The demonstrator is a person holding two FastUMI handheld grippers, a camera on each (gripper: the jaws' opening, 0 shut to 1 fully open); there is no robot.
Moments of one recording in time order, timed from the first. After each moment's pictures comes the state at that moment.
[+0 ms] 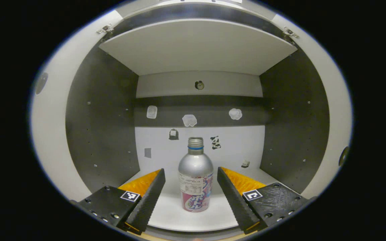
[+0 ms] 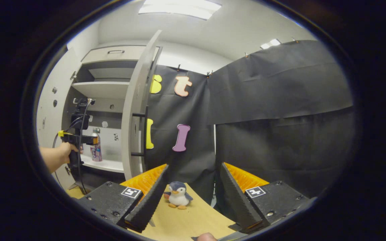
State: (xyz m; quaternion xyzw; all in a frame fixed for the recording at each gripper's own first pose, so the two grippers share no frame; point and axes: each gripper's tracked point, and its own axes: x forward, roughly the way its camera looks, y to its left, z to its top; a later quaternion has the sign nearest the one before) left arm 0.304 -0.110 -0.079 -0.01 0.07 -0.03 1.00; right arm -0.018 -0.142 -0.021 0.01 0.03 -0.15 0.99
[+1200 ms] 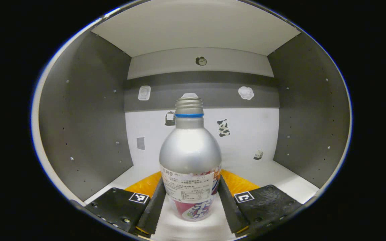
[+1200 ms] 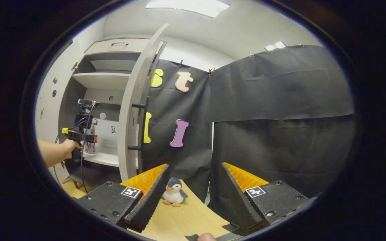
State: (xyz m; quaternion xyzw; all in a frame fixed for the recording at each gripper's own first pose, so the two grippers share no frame) left arm 0.344 -0.112 -0.113 0.00 0.09 -0.04 0.99; right arm -0.011 -0.141 -0.027 -0.02 0.04 -0.16 0.99
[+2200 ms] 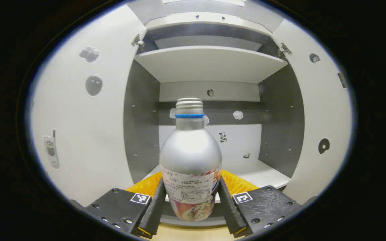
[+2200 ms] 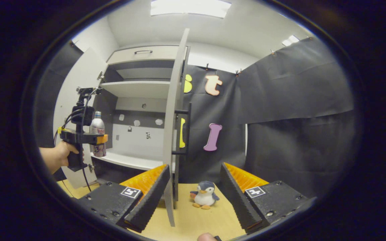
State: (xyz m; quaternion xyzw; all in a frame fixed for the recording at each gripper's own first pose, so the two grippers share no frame) left arm 0.164 -0.051 -0.054 0.00 0.05 -0.01 1.00; right arm -0.001 -0.064 -0.027 0.01 0.03 0.00 1.00
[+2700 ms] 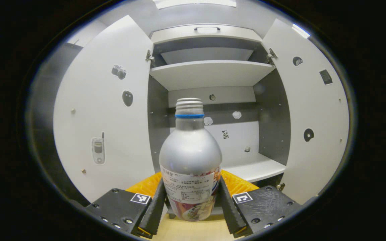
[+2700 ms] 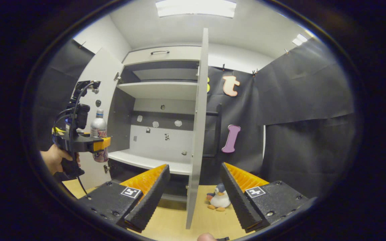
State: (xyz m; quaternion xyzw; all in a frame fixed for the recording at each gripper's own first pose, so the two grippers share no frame) left arm 0.087 -0.037 -0.053 0.03 0.05 0.00 1.00; right arm 0.003 -0.021 -0.024 0.00 0.03 0.07 1.00
